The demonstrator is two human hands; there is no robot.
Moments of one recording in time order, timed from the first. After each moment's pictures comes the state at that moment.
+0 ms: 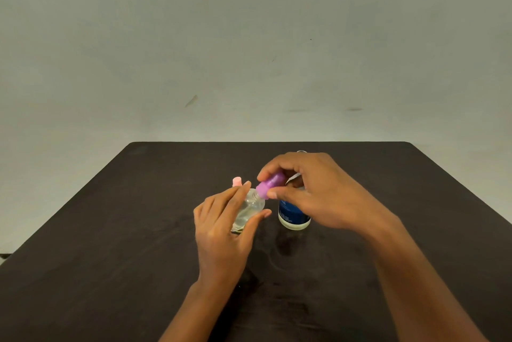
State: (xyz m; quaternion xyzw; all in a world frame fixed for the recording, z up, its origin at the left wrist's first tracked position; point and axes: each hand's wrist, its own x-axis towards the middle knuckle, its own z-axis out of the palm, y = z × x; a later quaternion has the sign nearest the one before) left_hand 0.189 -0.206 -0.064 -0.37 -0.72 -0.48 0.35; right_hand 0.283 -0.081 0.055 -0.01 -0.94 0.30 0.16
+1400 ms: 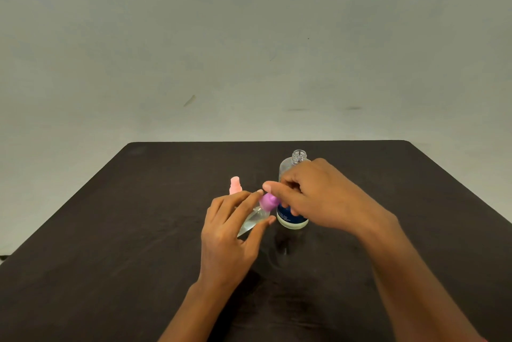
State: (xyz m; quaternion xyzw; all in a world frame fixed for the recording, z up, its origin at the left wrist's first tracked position) left_hand 0.191 -0.204 -0.068 -0.43 -0.69 -0.48 0.32; right_hand 0.280 -0.077 0.050 -0.10 -0.97 0.18 0.10
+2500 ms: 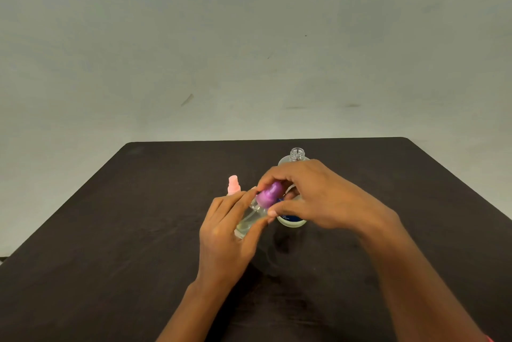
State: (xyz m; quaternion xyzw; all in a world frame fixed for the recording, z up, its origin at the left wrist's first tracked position) left_hand 0.191 -0.205 -0.067 -0.43 -0.70 -0.48 0.29; right_hand 0.279 -0.073 0.046 -0.03 -0.96 0.26 0.08
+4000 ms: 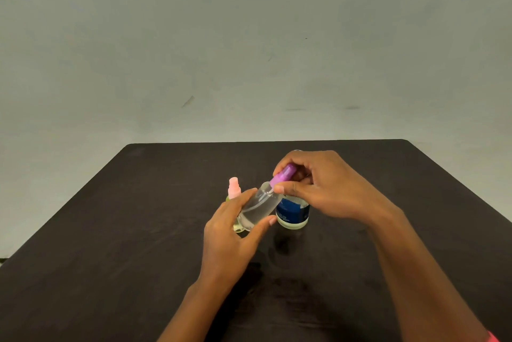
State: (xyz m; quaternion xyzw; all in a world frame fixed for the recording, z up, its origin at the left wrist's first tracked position) left_hand 0.196 -0.206 -0.063 -0.38 -0.71 -0.58 0.12; right_hand 0.283 -0.055 0.047 -0.05 -0.93 0.33 0.15
